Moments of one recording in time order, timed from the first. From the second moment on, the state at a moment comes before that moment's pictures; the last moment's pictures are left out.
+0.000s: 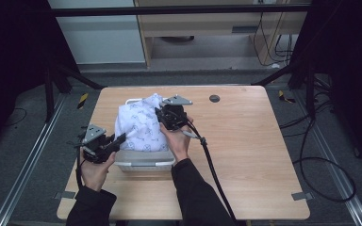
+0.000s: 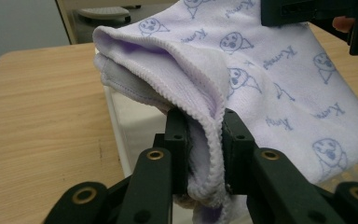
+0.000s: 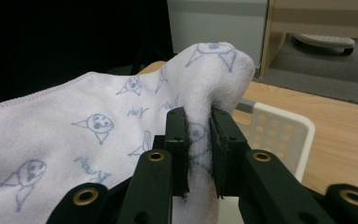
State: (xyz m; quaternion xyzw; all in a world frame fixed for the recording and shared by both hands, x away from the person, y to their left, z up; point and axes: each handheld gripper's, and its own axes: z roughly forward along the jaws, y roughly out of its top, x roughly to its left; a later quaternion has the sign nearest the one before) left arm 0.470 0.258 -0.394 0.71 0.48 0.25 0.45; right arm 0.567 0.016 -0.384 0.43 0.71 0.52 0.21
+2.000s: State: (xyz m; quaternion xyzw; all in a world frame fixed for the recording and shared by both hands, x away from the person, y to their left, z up) left arm 0.473 0.260 -0.412 0.71 0.48 0.25 0.44; right arm 0.540 -0.049 -0.406 0.42 0.73 0.50 0.21
